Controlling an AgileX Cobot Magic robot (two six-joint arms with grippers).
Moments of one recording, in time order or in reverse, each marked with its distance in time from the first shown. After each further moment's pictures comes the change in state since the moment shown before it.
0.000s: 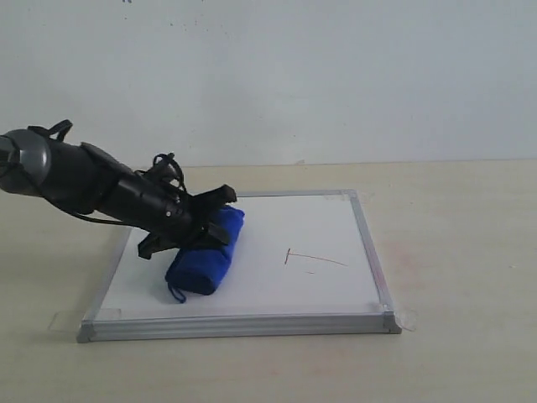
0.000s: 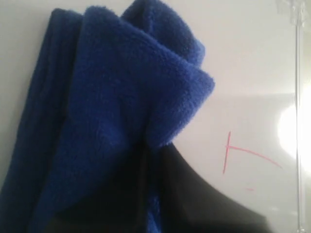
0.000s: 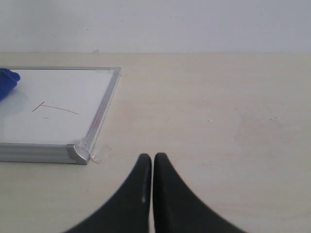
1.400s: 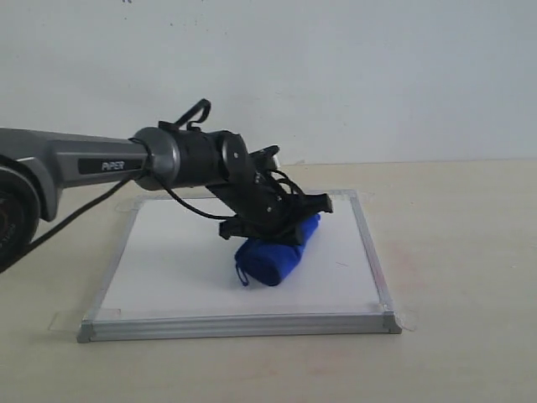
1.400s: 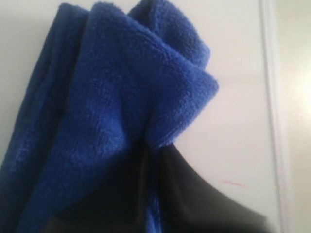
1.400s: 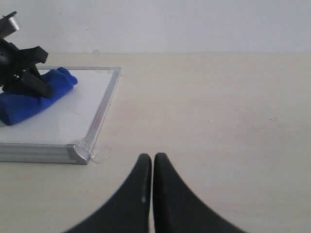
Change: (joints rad) left arm -0.274 0.197 -0.442 0.709 0.080 -0.697; right arm 0.000 0.000 0.000 0.000 0.000 0.000
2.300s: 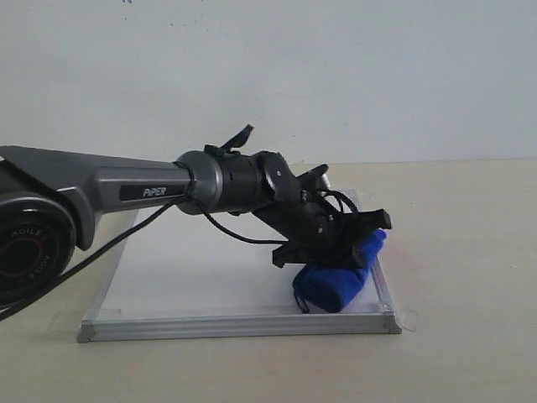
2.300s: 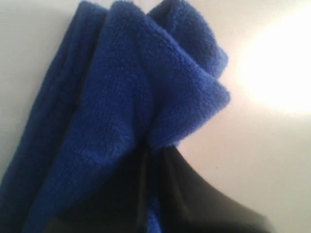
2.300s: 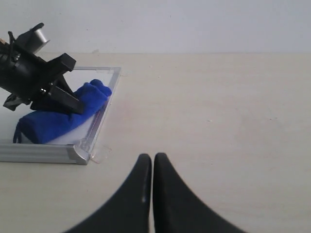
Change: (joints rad) left arm -0.088 0.043 -0.014 -0.254 -0.006 0.102; right arm 0.000 0.000 0.000 0.000 0.000 0.000
